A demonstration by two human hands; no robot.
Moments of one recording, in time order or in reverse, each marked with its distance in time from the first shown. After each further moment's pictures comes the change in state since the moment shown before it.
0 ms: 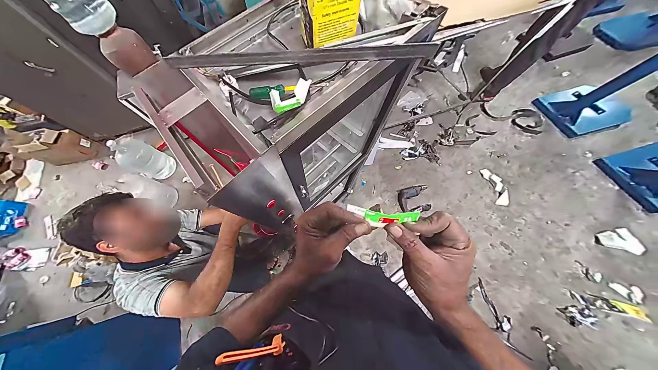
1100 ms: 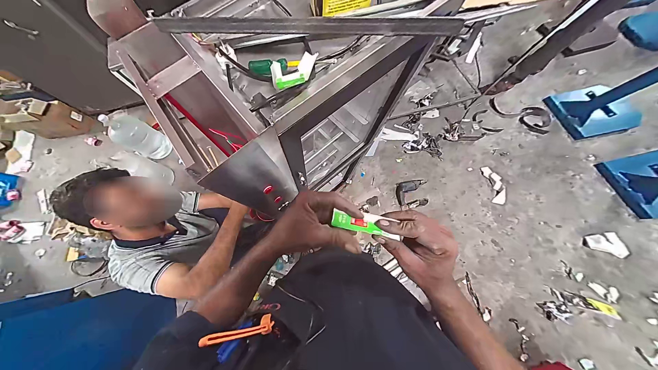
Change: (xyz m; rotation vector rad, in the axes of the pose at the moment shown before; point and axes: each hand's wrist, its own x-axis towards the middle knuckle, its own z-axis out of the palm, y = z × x) left_hand 0.016 0.022 -0.036 0.202 -0.371 -0.344; right_hand 0.002 0.031 -0.041 -0.339 -0.419 -0.216
